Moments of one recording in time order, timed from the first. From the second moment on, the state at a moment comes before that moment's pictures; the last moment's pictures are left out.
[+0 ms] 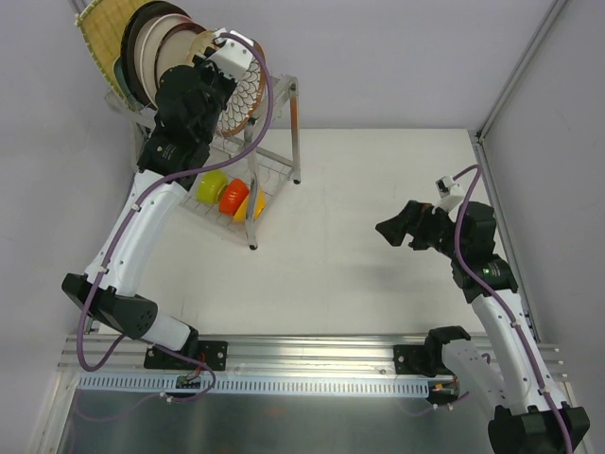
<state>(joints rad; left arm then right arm) -0.42 1.48 1.80 -0.21 -0.32 0.59 0.16 0.76 0.75 -0.40 -0.44 0.41</state>
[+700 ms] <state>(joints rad) -0.37 1.46 1.76 -0.17 -0.23 0.59 0.16 0.76 0.75 -0.40 -0.45 0.41</state>
